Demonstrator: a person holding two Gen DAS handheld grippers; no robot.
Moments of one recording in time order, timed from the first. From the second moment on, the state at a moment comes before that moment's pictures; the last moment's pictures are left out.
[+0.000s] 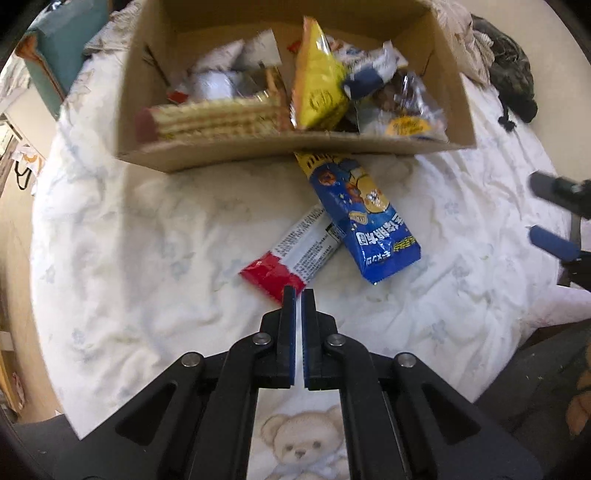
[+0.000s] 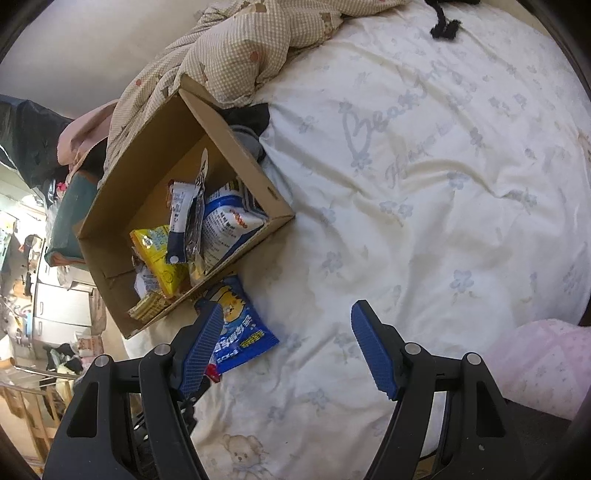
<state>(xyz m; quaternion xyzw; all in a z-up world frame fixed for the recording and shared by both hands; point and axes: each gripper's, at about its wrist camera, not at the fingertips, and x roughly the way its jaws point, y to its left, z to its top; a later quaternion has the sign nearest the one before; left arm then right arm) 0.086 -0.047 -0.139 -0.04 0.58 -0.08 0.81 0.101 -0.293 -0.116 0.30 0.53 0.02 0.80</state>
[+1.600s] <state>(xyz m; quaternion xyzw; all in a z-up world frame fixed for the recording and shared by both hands) 0.075 -0.027 -0.098 -0.03 0.60 -0.06 0.80 0.112 -0.266 -0.131 0.29 0.56 0.06 0.77</state>
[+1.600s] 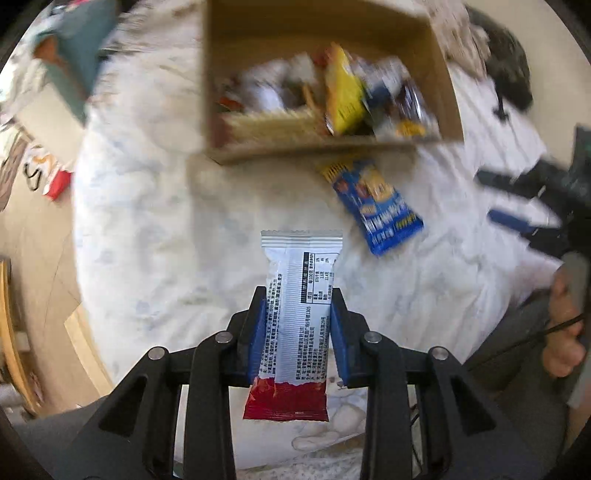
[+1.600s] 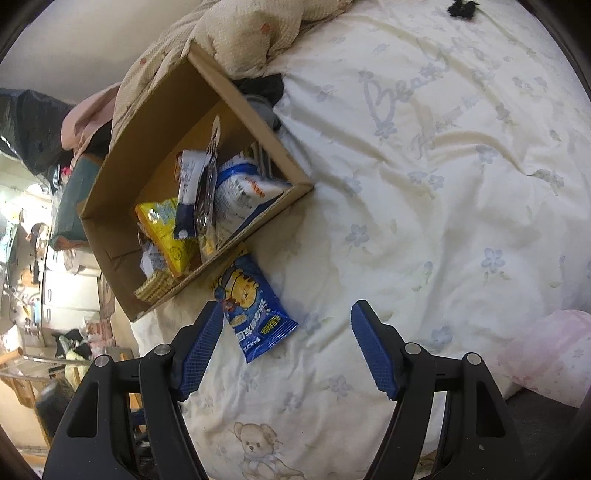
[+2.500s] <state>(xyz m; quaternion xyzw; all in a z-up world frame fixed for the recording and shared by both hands) 0.089 0.036 -0.097 -0.11 0.57 0.02 0.81 0.185 -0.121 -0.199 -0.01 0.61 0.11 0.79</state>
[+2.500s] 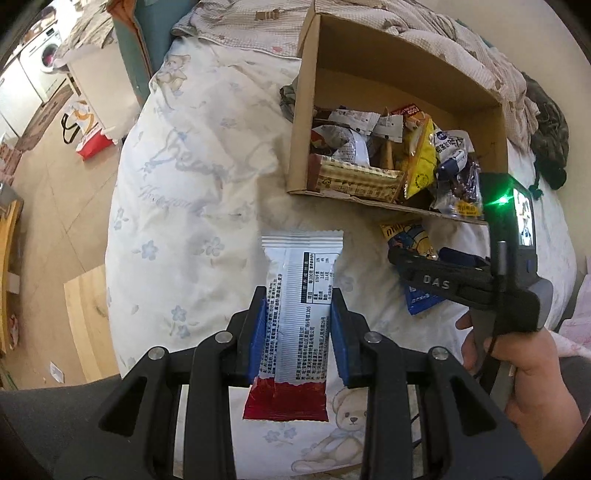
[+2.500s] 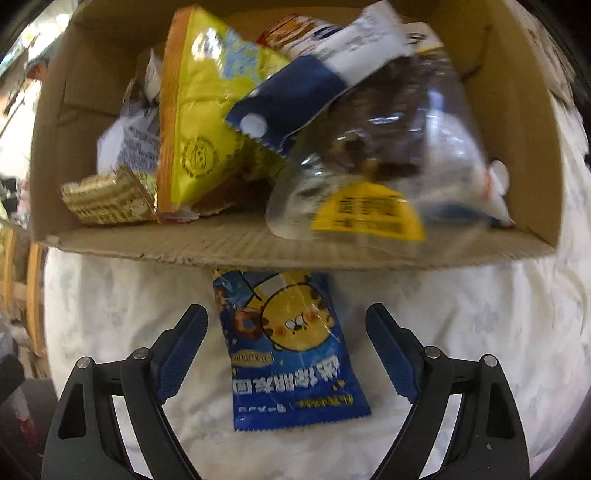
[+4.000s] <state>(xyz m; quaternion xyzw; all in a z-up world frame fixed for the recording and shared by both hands) 0.078 0.056 -0.101 -0.07 0.53 0.09 0.84 0.076 -0.167 -0.119 0.13 0.57 0.20 0.79</state>
